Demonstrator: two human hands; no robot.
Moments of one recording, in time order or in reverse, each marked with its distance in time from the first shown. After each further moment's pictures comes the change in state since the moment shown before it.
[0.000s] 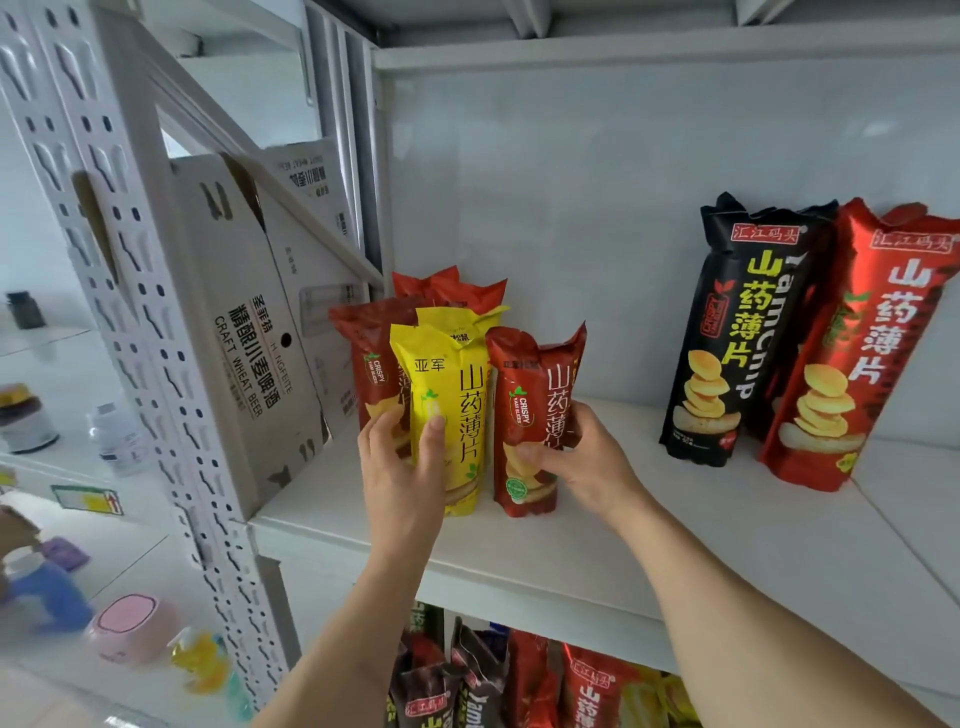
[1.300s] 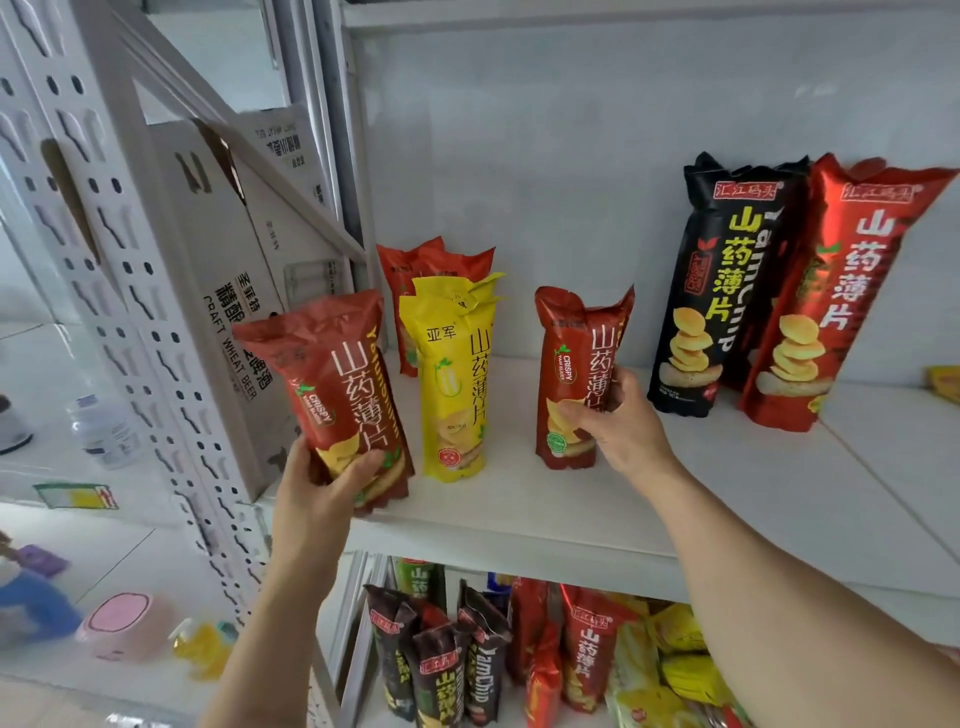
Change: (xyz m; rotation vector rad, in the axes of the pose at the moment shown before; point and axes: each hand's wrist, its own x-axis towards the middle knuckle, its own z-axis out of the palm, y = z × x) left_hand 0.004 -0.030 -0.096 -0.327 -0.238 -0.198; right_hand -0.017 0.010 -0.017 -0.028 0.256 0.060
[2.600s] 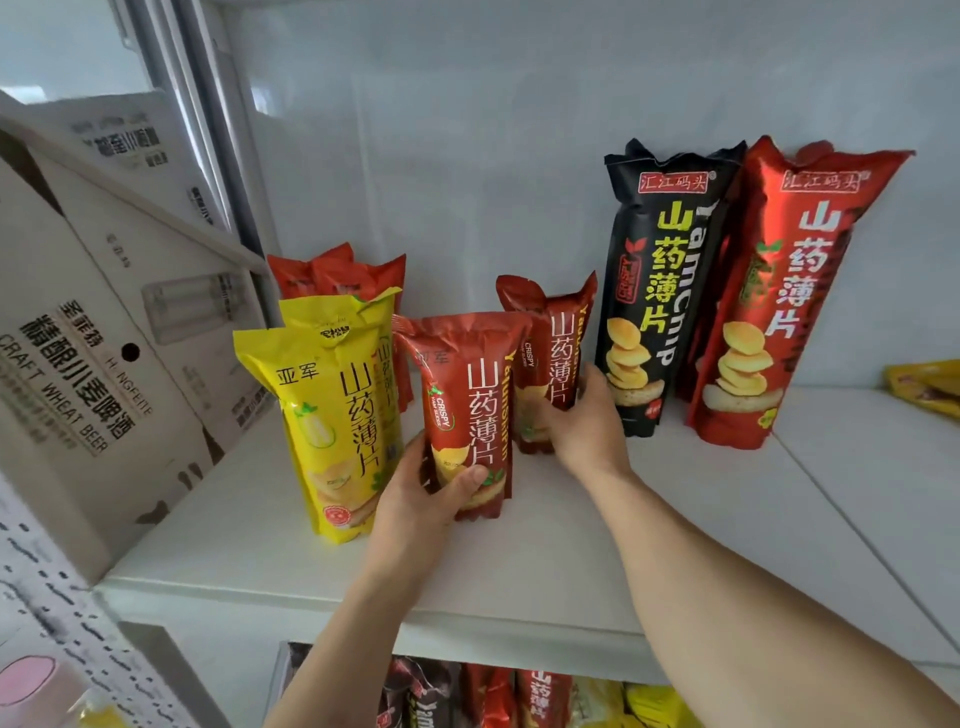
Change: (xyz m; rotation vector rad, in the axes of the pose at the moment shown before) left_hand 0.009 -0.037 0.179 0.051 -0.306 -0.089; right_hand 0.072 0.040 -0.033 -0.150 0.218 -0.009
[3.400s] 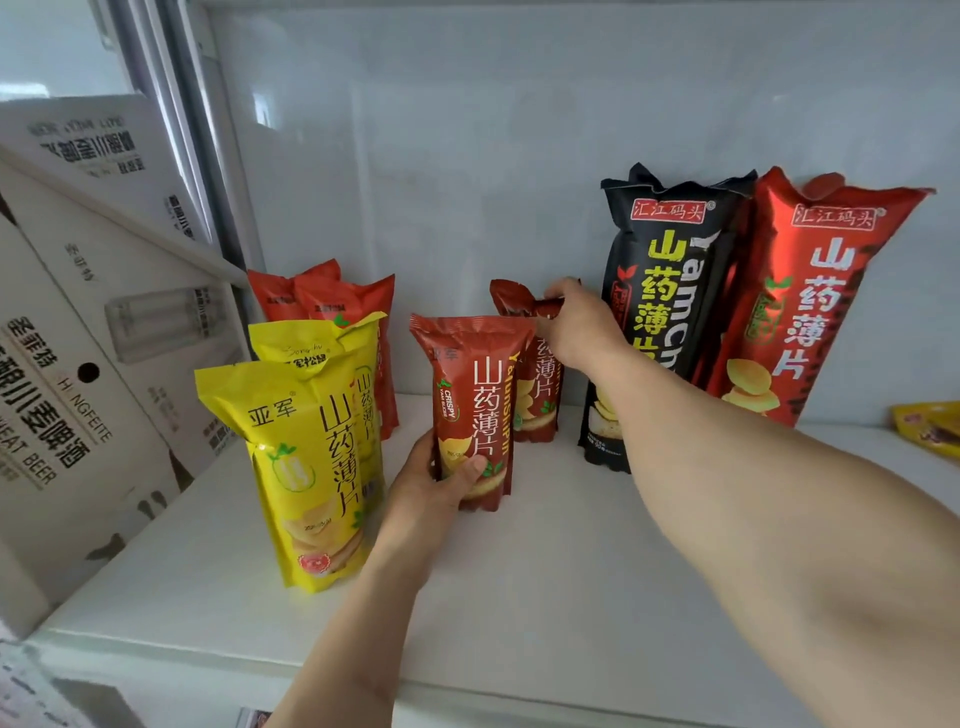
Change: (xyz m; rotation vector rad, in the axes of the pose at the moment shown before) left_hand 0.062 -0.009 0.026 -0.001 0.001 -0.072; right_hand 0.125 -0.082 -0.018 -0.394 -0.136 -0.168
